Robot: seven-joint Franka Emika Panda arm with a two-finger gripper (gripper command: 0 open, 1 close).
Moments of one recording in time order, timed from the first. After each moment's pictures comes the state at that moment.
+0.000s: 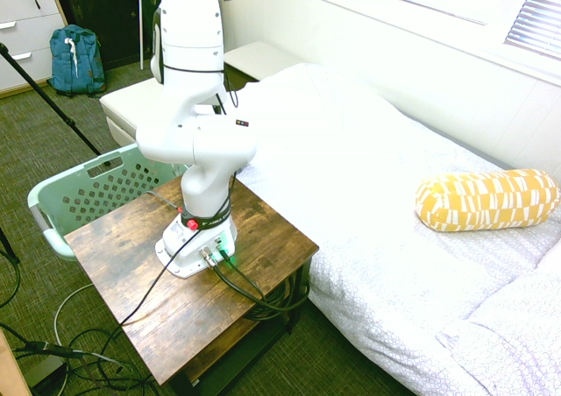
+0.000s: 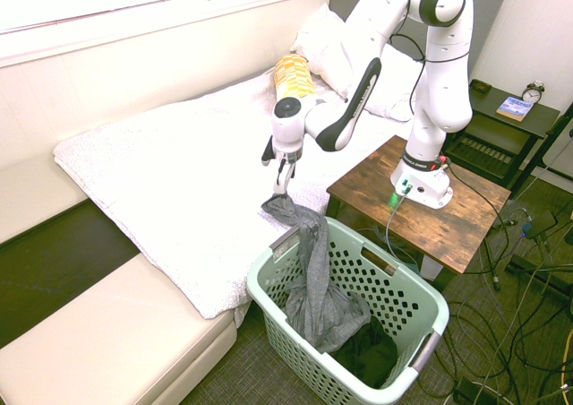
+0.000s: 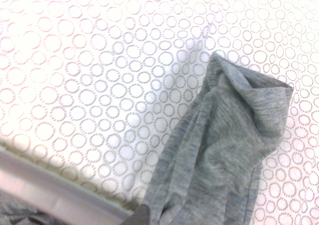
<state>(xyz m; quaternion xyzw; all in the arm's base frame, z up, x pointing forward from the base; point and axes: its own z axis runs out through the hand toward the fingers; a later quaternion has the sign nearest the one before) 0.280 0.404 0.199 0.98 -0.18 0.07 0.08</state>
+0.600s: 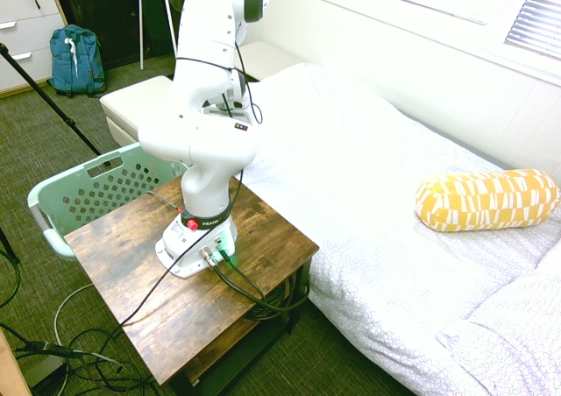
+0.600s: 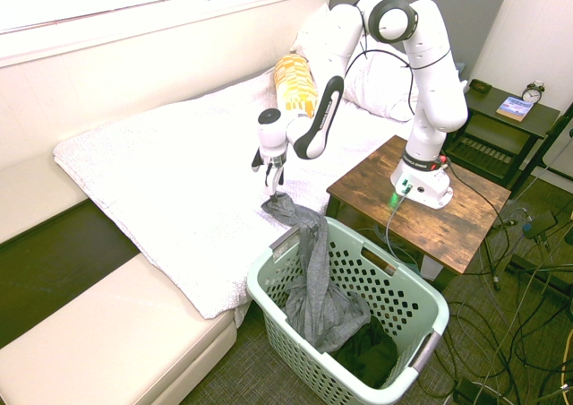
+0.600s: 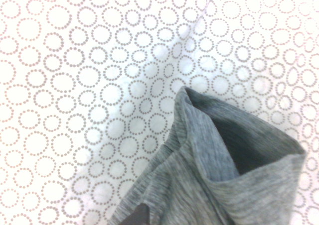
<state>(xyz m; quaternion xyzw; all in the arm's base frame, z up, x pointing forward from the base) 0.357 0.371 0.098 0.99 -0.14 0.00 0.07</state>
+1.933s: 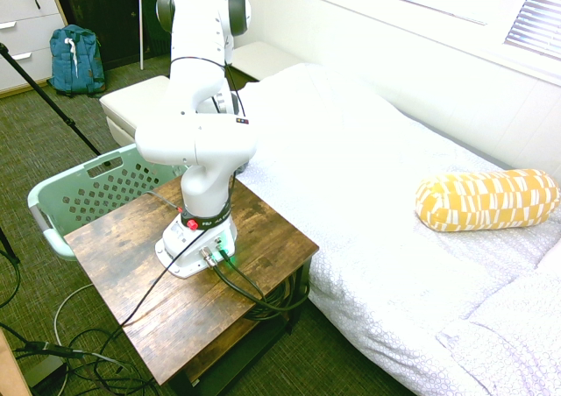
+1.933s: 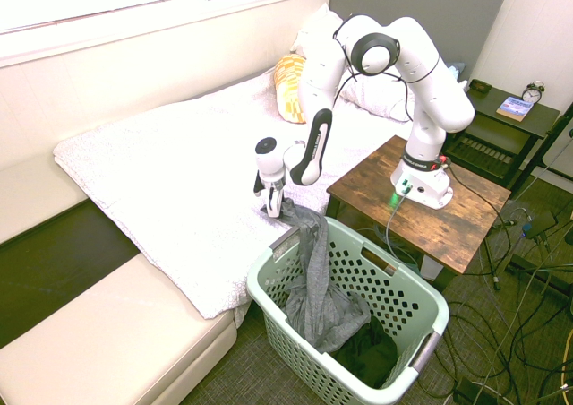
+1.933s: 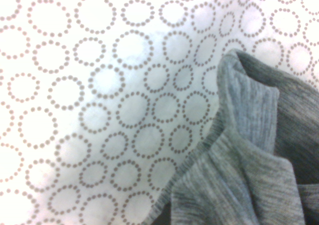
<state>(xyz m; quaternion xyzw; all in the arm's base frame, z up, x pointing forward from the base) 0.343 0.376 0.025 0.99 -0.10 0.01 0.11</state>
